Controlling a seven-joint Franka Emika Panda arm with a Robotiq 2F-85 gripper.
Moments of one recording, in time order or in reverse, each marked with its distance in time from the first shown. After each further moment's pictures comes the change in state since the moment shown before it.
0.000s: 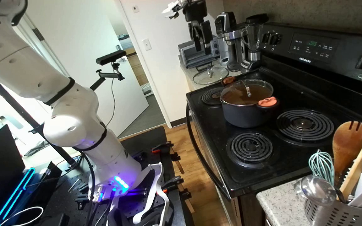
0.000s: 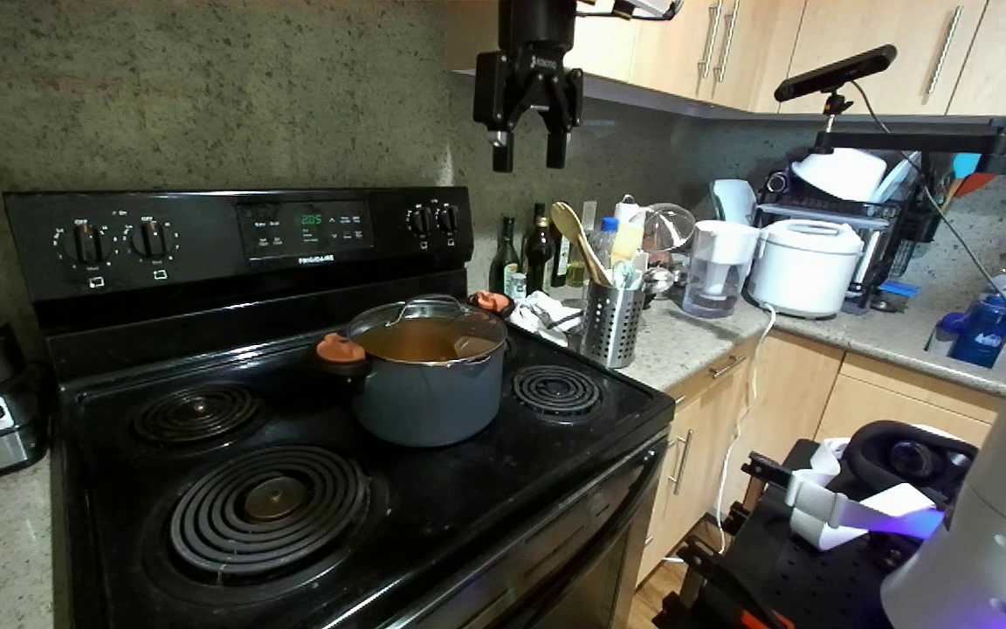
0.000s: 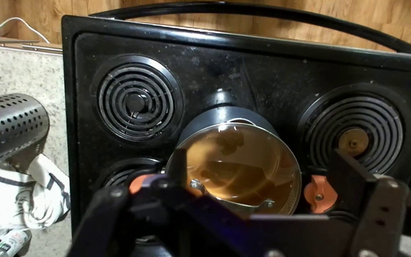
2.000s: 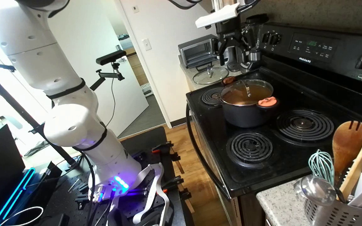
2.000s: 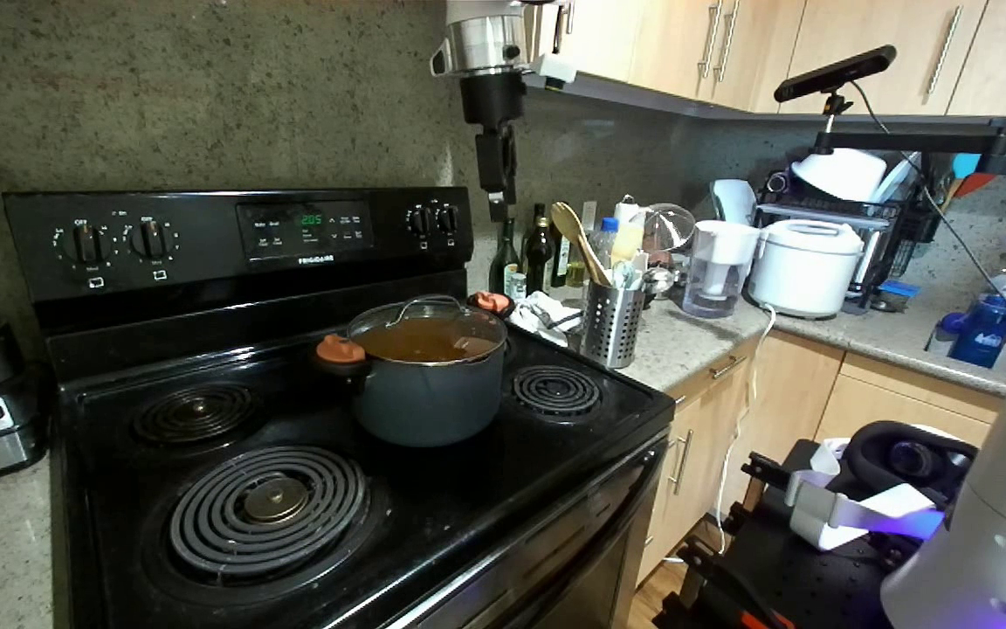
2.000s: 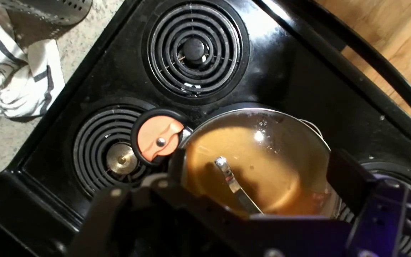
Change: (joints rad) arm 0.013 0.321 -0.079 0.209 -0.186 0.039 -0.574
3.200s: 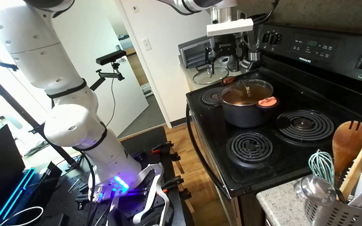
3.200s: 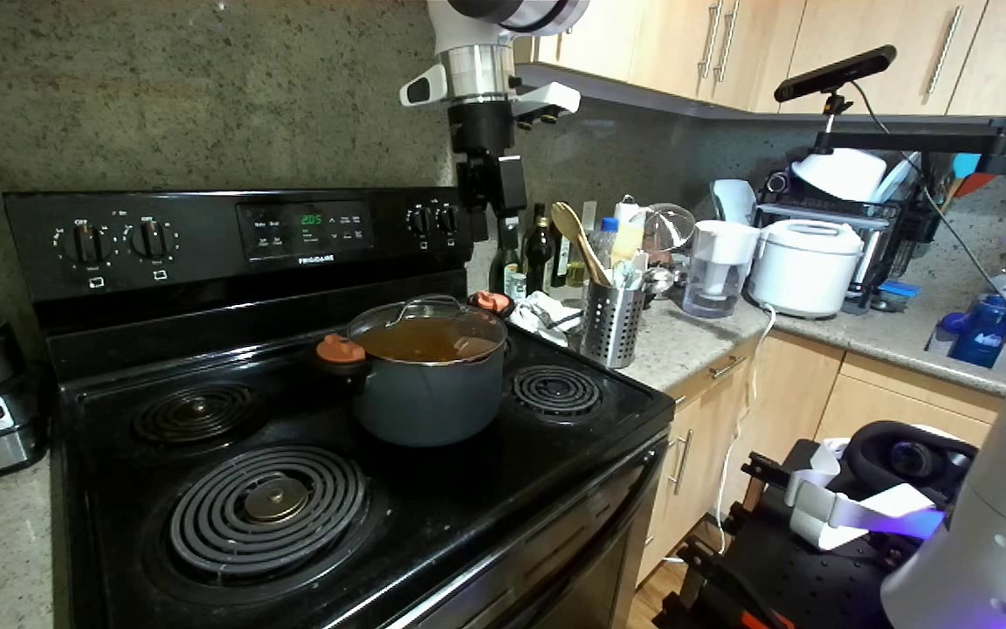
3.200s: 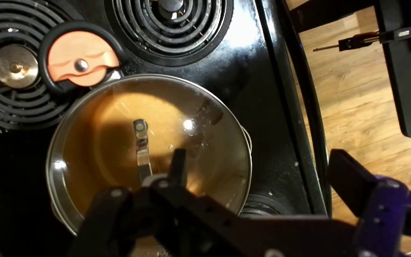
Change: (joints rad) arm 0.005 0.033 0.024 -0.032 0.113 0.001 -0.567
